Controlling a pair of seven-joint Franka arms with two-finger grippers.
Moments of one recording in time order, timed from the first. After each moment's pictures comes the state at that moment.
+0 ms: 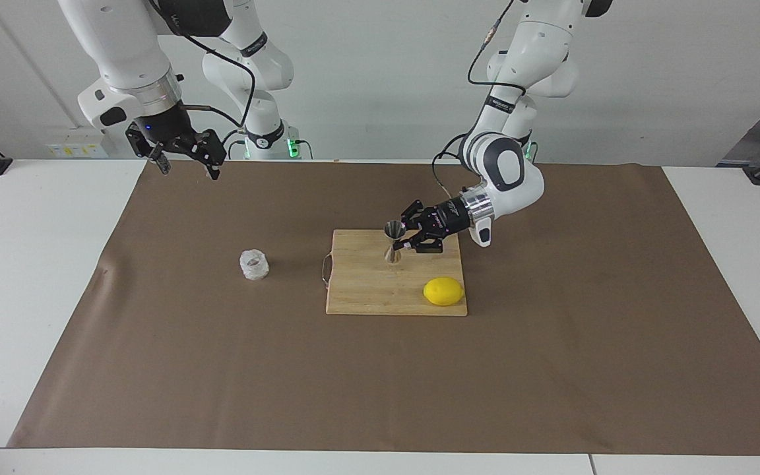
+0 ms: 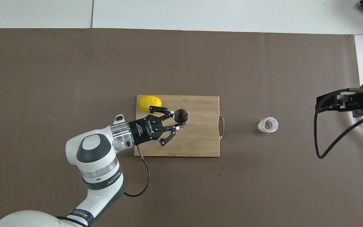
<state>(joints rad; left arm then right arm) -0.37 0.18 -0.14 -2.25 -2.06 2.23 -0.67 -0.09 -0.03 0.13 -1.60 -0.01 1.53 0.18</state>
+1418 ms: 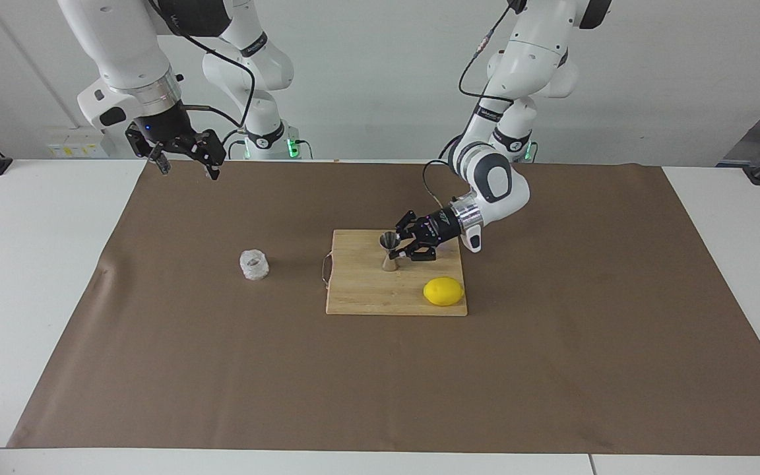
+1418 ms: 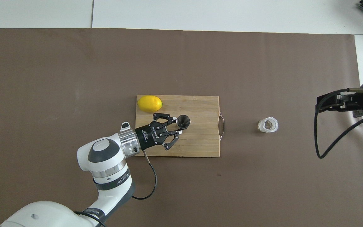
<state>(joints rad) -0.40 0.25 -0.14 -2.27 -2.18 2.24 -0.55 -0.09 -0.03 0.13 -1.60 -0.01 1.53 0.18</state>
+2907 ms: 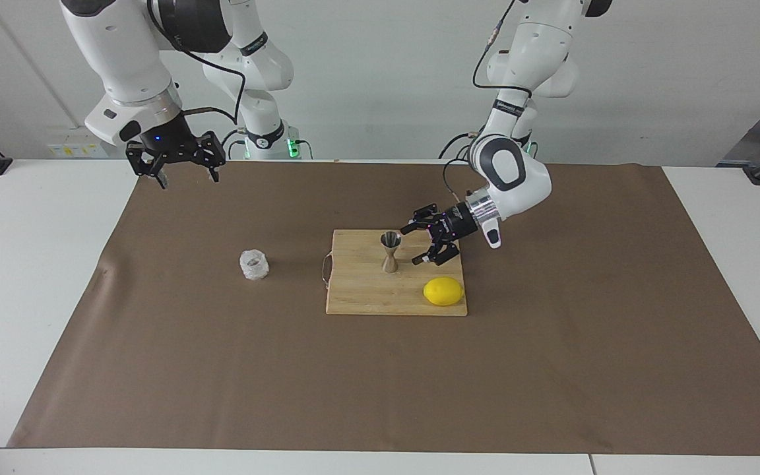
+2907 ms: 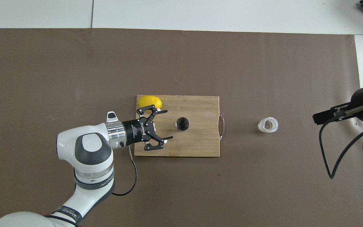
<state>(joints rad) -0.36 0.14 -0.11 -2.25 -1.67 2.36 -0.76 -0.11 -0.10 0.13 -1.78 -0.01 1.67 -0.31</state>
